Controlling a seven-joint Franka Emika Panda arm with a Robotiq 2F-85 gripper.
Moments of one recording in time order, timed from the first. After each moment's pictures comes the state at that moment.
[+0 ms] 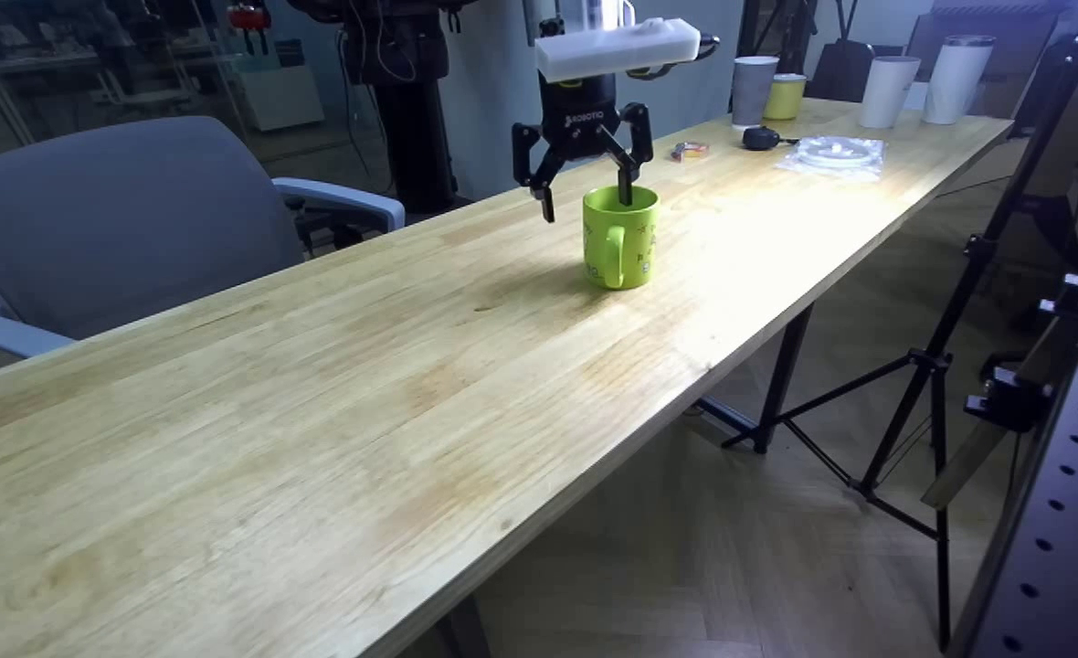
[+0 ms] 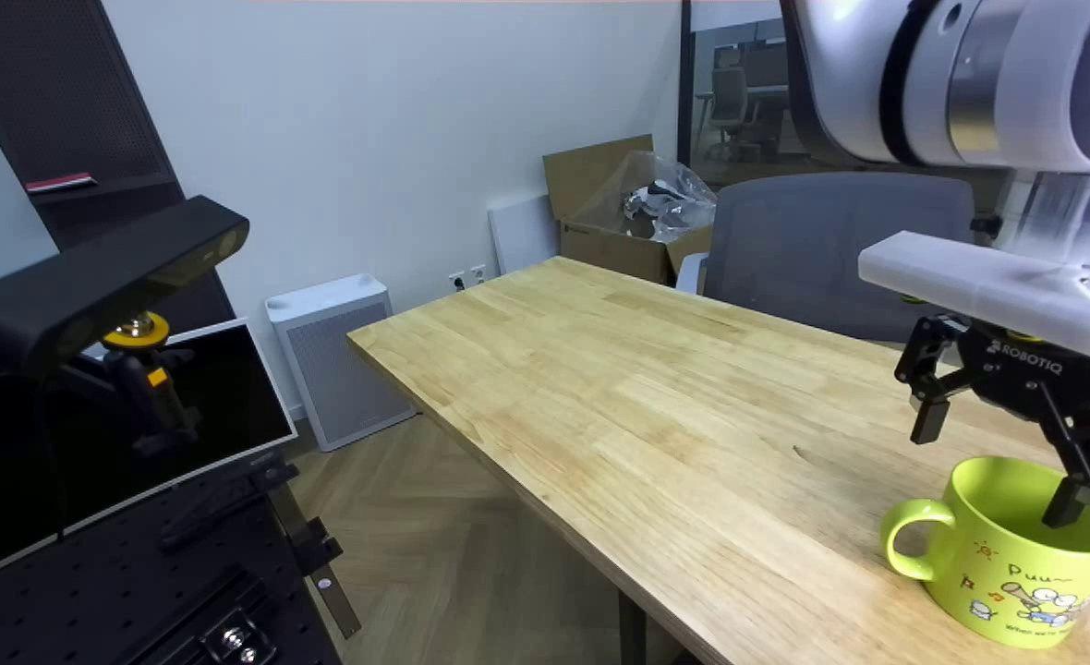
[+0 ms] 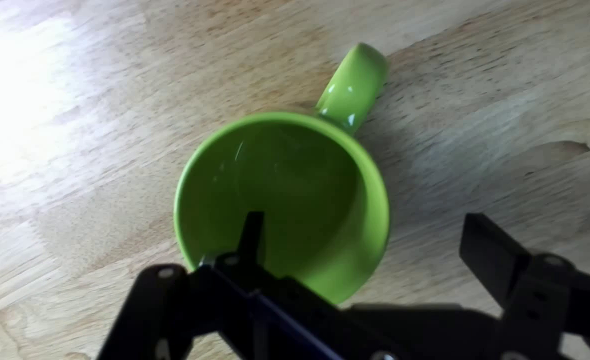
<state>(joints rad) -0.13 0.66 -0.16 -1.92 0.10 2.50 0.10</state>
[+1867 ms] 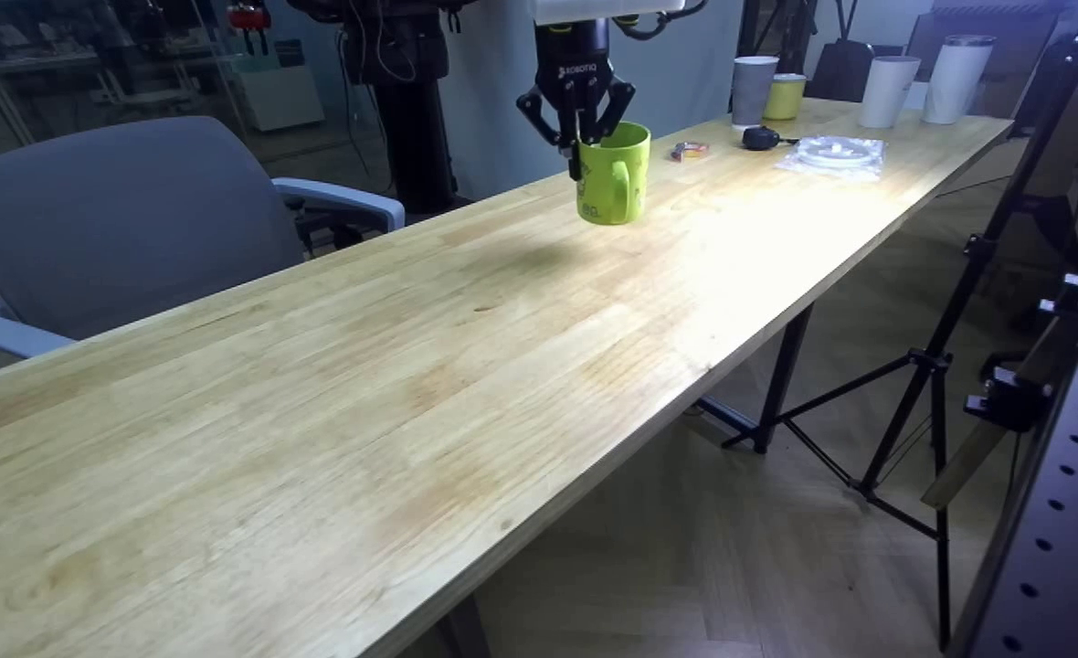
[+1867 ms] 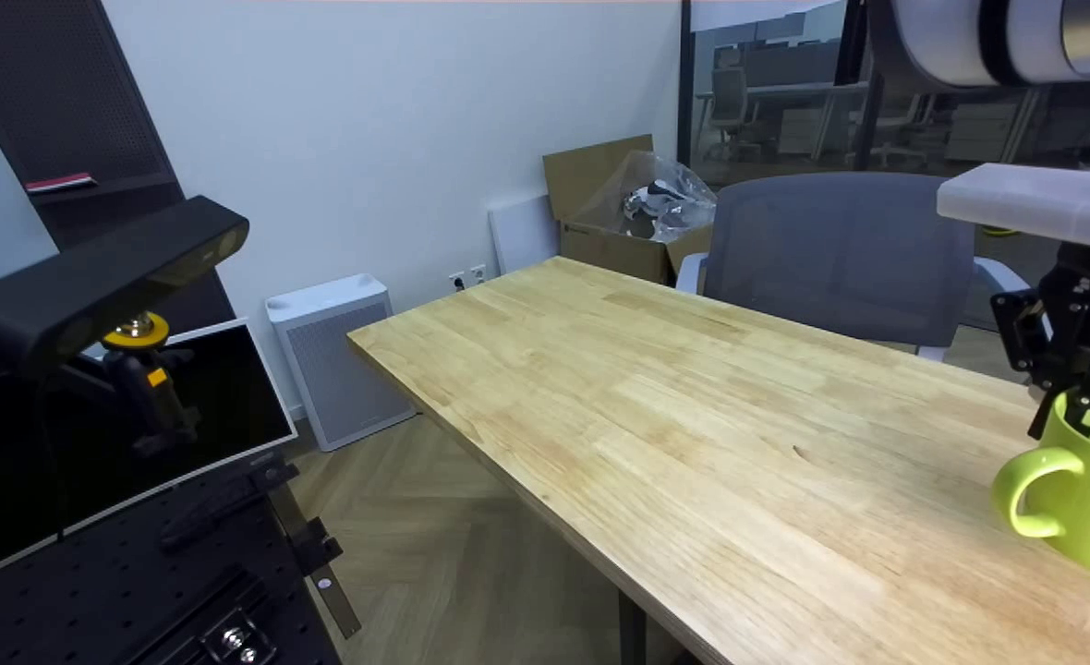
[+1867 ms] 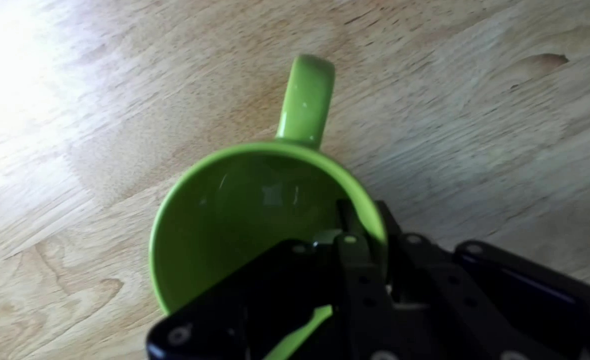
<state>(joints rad) -0.16 0.67 -0.16 -1.77 0.10 2.38 0.11</state>
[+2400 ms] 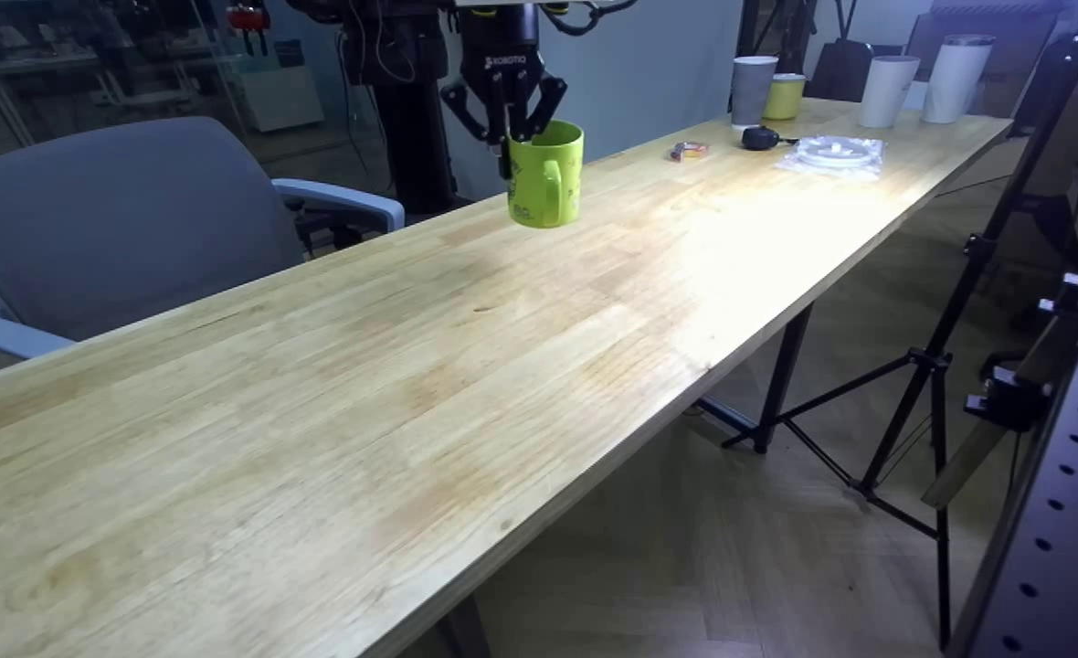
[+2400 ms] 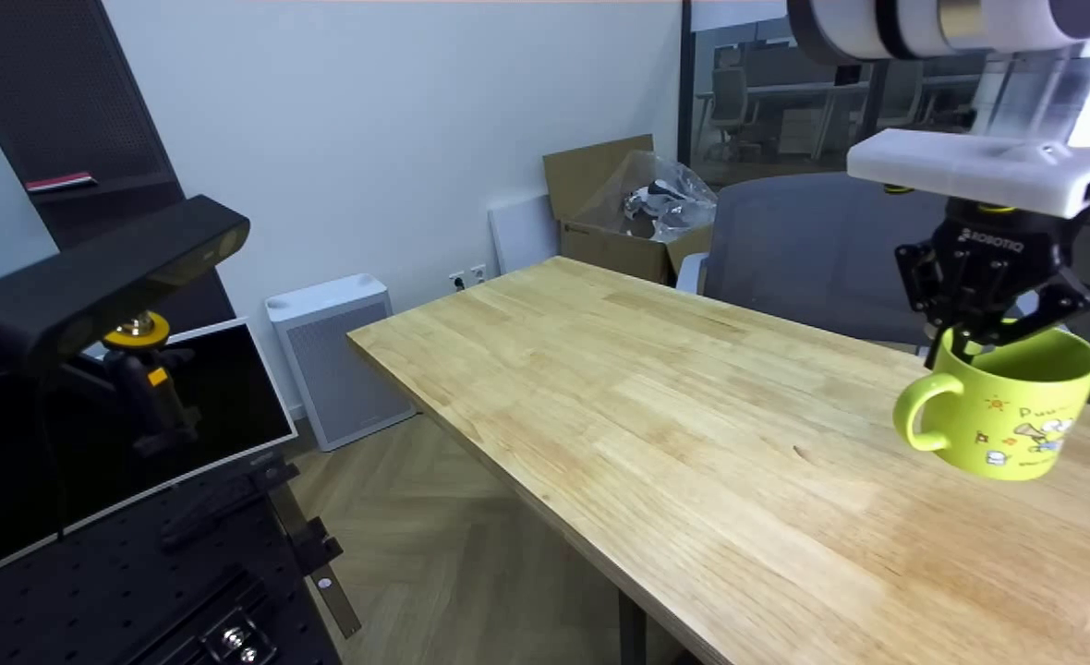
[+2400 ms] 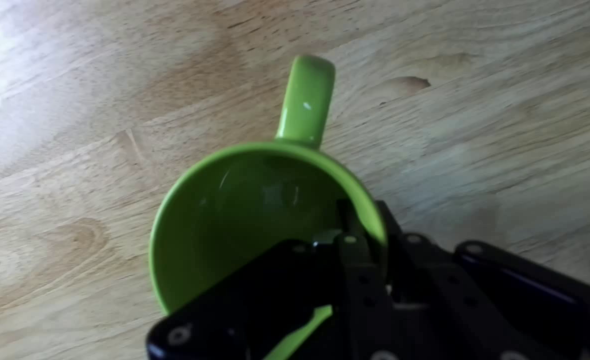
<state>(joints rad) -0.13 0.64 -0.07 -1.77 0.11 2.38 0.11</state>
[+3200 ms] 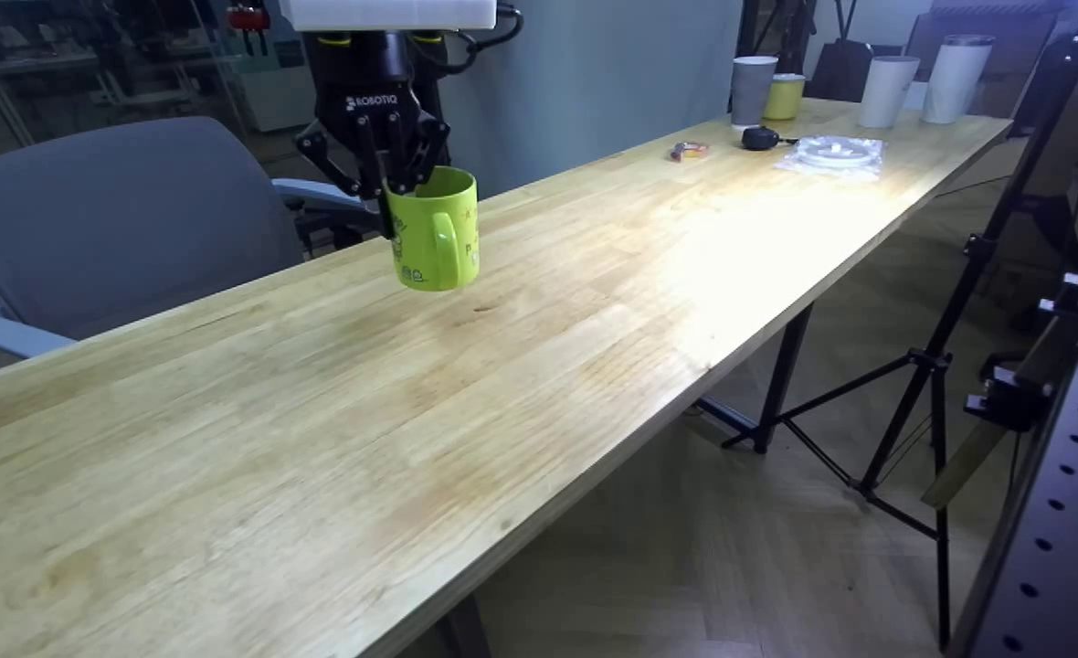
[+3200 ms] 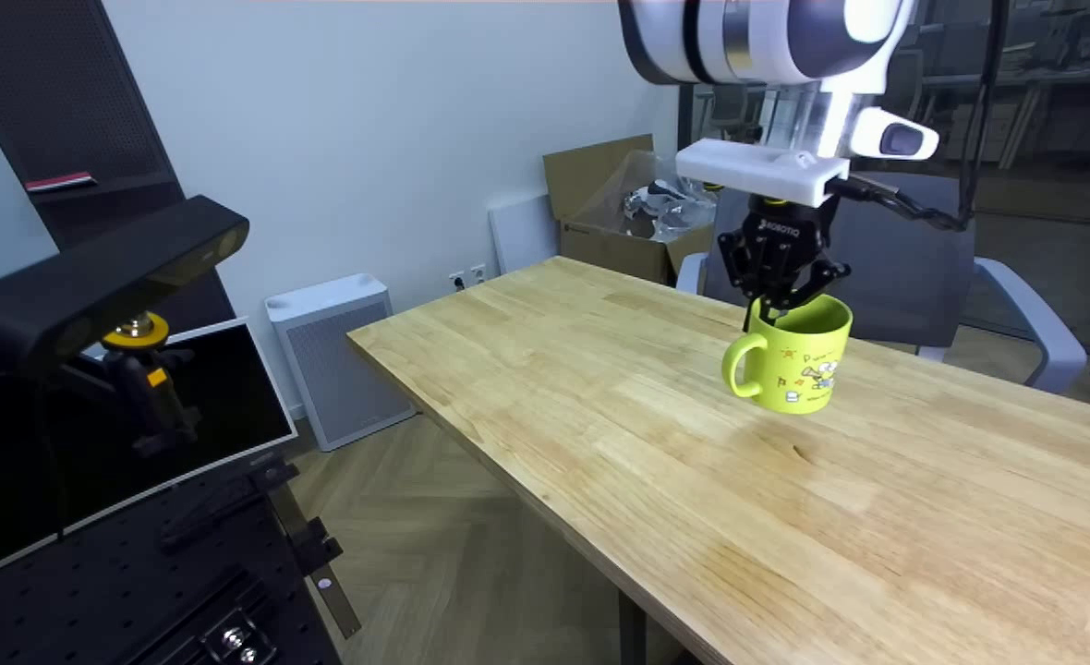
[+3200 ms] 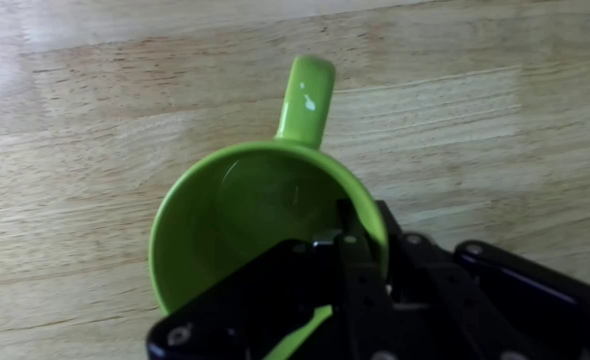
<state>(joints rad) 0.01 0.62 0.02 -1.83 0.10 2.37 0.10</state>
